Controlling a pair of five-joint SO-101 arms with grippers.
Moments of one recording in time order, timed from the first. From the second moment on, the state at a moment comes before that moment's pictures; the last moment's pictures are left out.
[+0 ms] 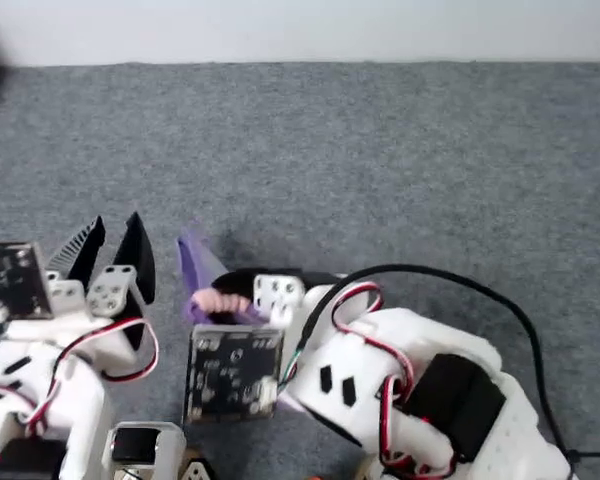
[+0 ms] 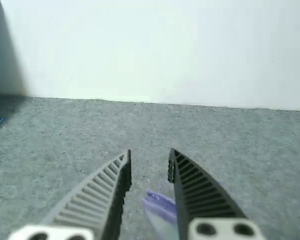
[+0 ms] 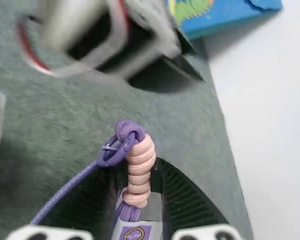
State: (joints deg) left arm -3.5 -75.0 33.5 73.5 9.1; right arm -58.0 -43.6 5.1 80.0 40.3
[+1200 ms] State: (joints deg) left arm -0.5 -75.6 27.3 86.5 -5.0; right arm -45.5 -43.2 9.1 66.6 45.5
